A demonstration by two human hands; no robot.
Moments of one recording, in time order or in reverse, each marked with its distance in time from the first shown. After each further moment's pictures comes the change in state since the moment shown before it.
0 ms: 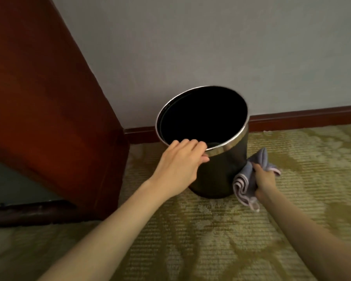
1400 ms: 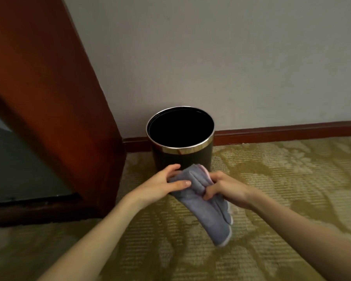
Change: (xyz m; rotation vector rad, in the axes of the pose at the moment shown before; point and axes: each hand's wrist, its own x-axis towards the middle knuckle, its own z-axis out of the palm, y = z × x) left_hand -0.064 0.012 -0.024 -1.151 -0.379 -0.602; right_hand -0.162 -0.063 -0.016 -0.574 -1.176 -0.264
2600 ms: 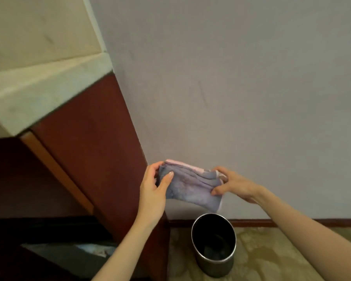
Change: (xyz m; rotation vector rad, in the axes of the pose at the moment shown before) left_hand -0.130 0.512 -0.246 0.003 0.803 0.400; right_hand 0.009 -0.565 -0.063 -0.075 0.111 0.000
